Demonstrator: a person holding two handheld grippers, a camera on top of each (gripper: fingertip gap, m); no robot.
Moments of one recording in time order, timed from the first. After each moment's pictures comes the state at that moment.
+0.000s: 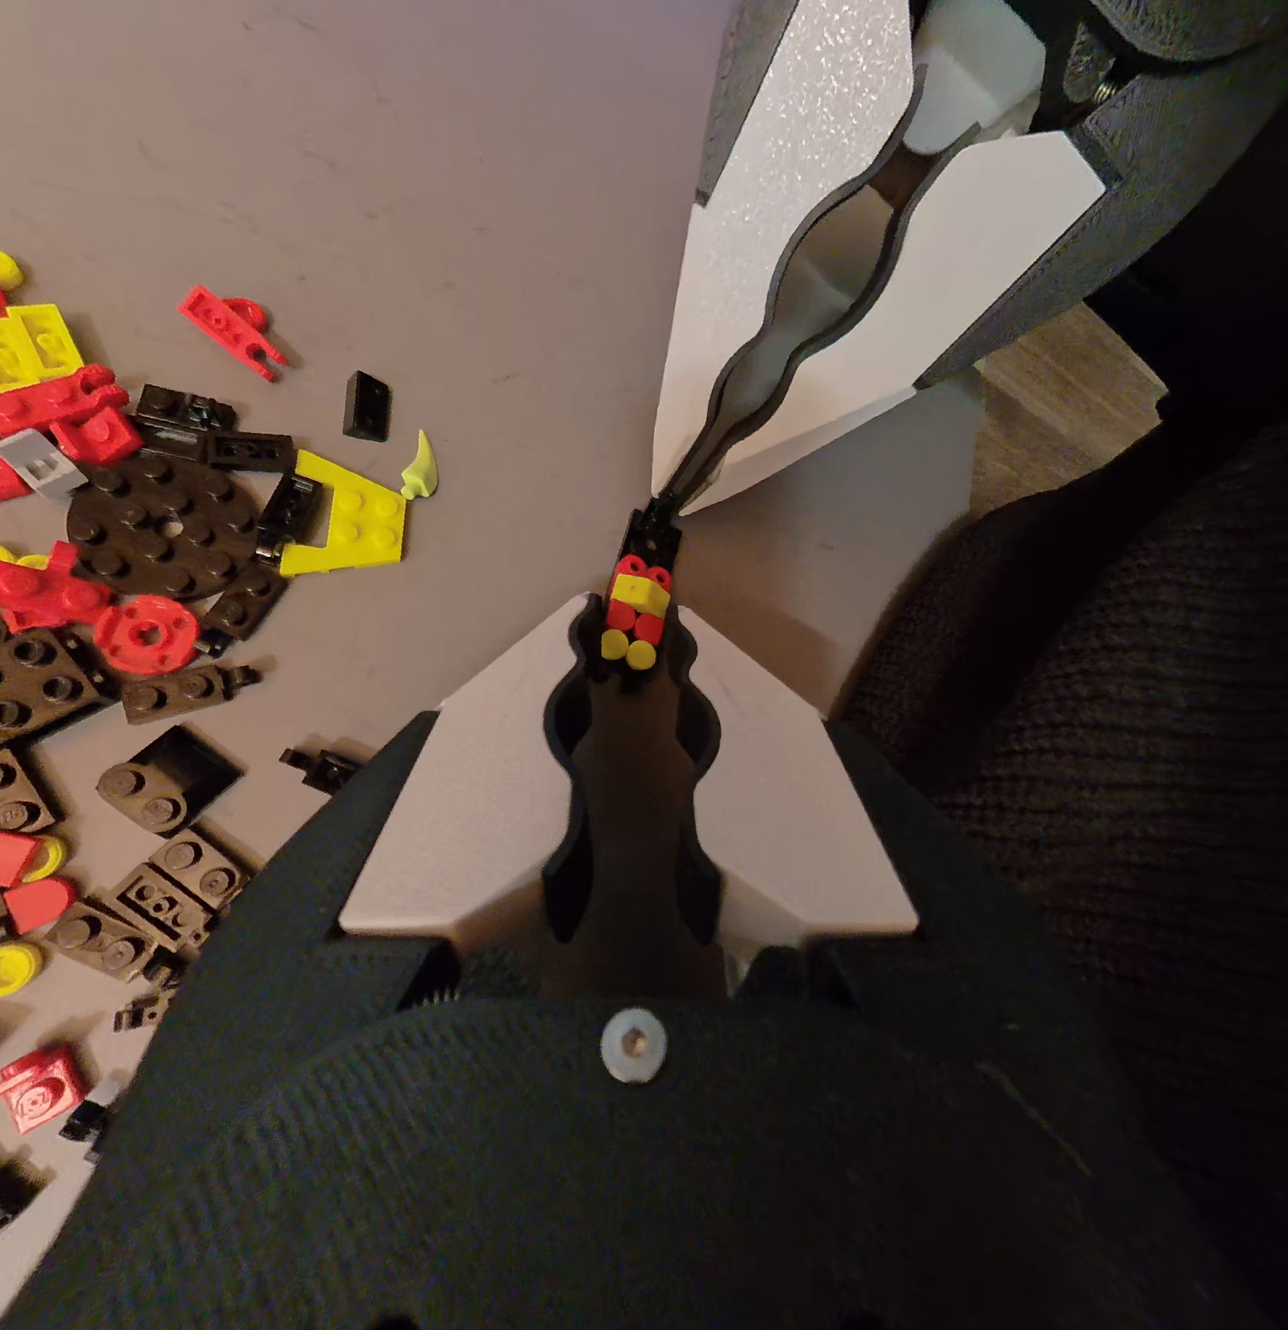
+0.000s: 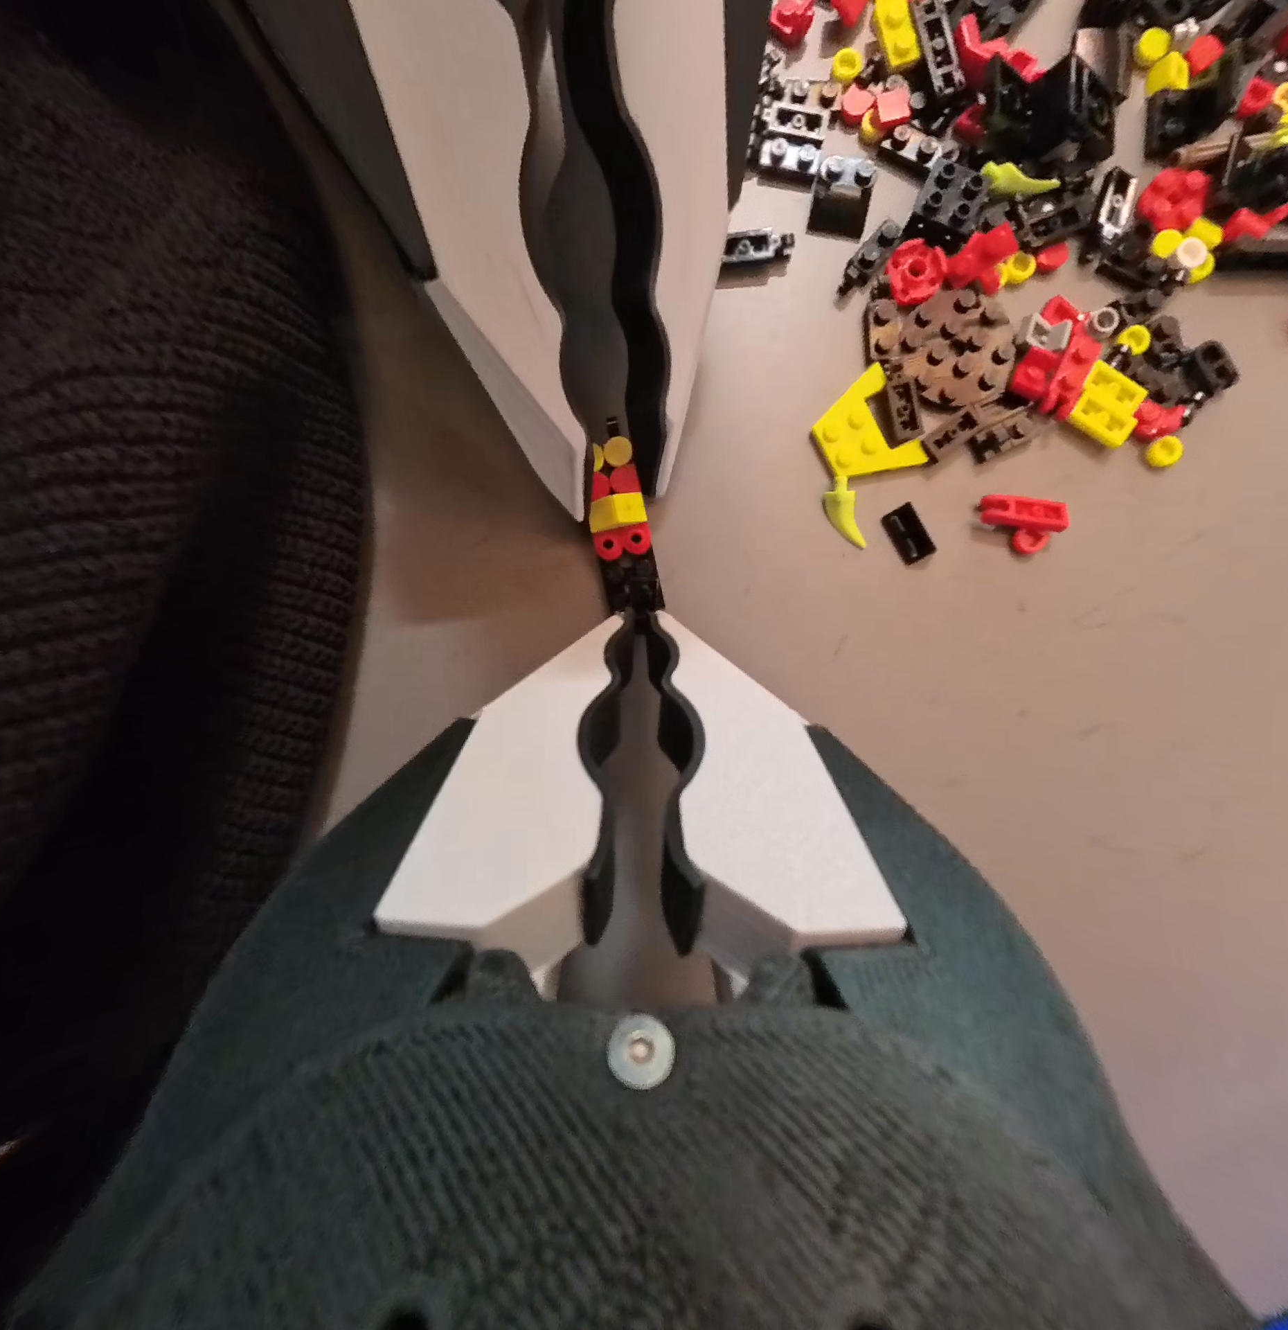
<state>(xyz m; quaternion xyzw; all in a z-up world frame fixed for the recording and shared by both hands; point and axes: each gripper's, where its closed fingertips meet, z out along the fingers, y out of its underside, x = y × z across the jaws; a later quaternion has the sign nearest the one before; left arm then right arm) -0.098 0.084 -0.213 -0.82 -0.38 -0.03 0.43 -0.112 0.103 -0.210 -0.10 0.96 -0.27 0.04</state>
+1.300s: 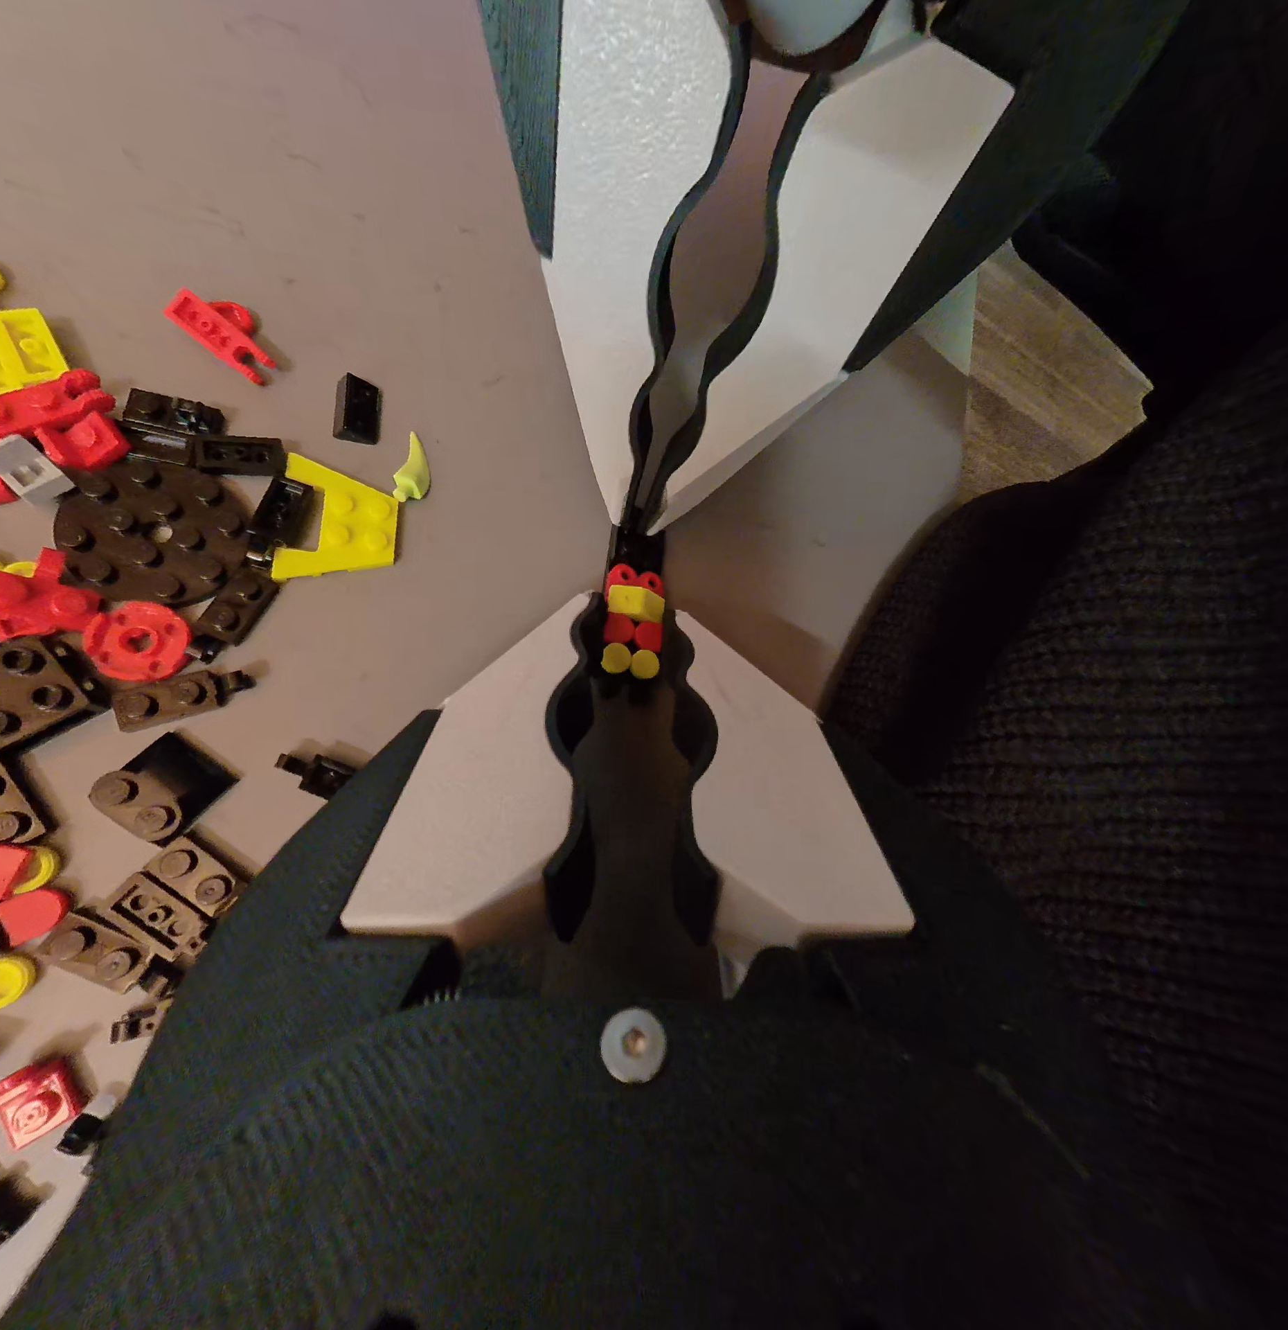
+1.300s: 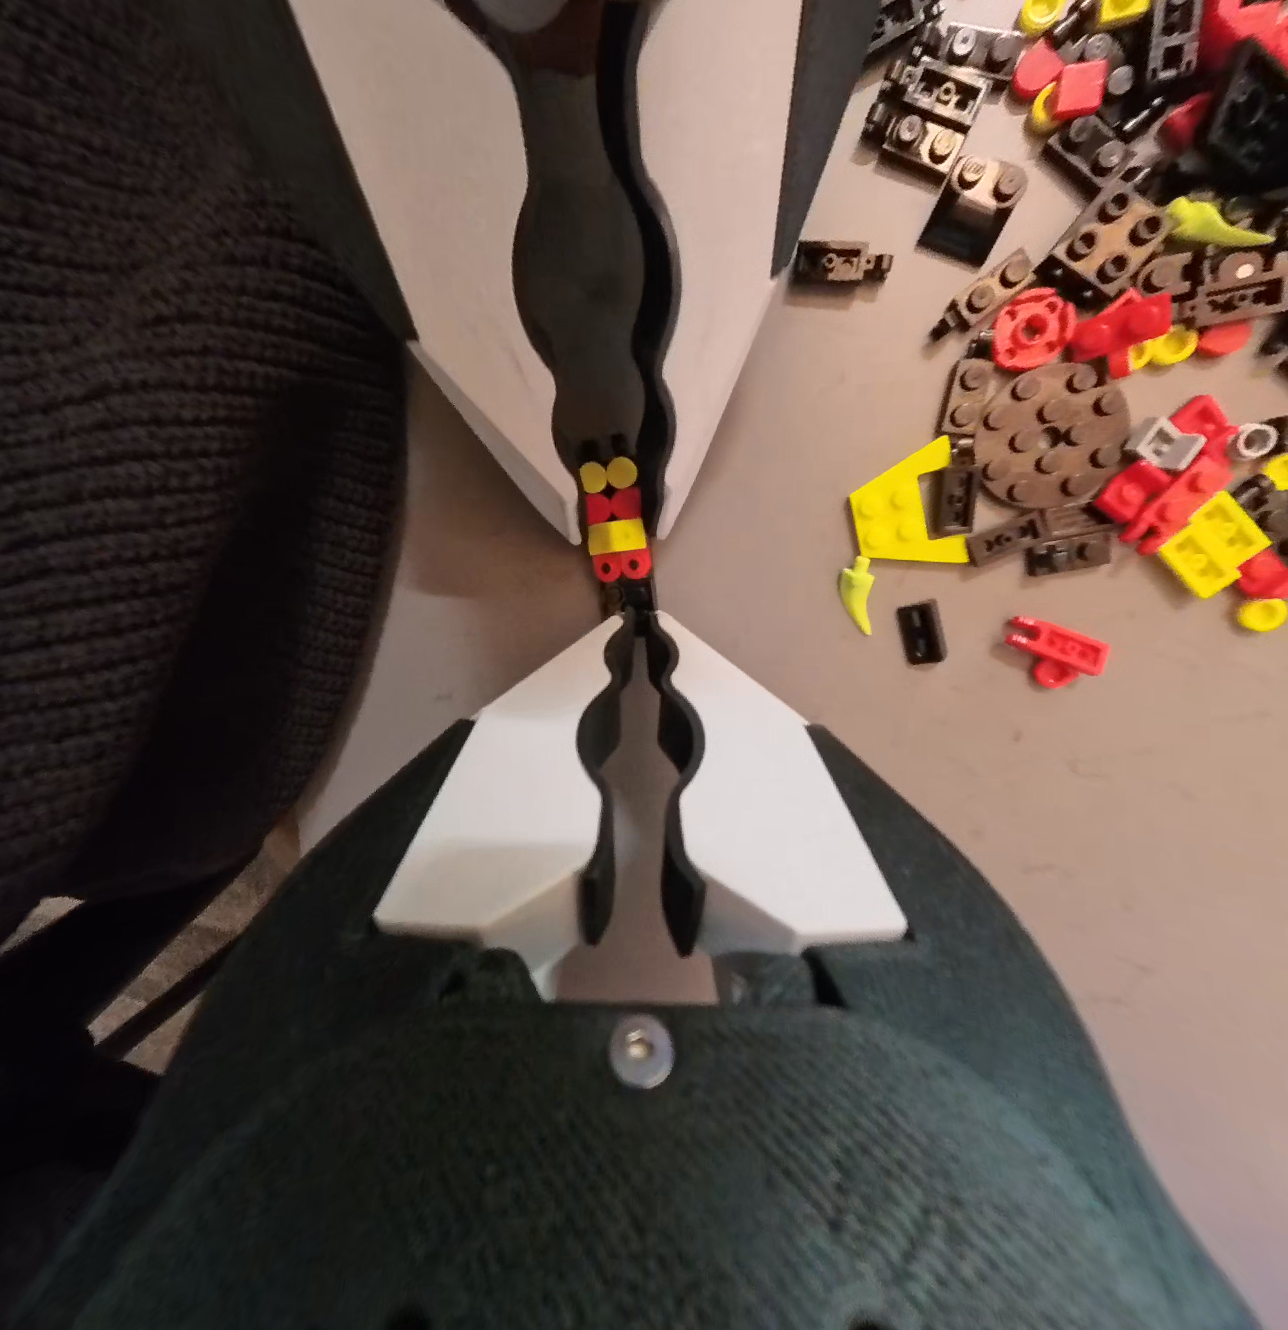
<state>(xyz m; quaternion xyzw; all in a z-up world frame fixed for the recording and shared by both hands) -0.097 0.085 -0.213 -0.82 -0.37 -0.04 0.43 -0.110 0.093 -0.211 -0.19 0.96 -0.15 0.14</state>
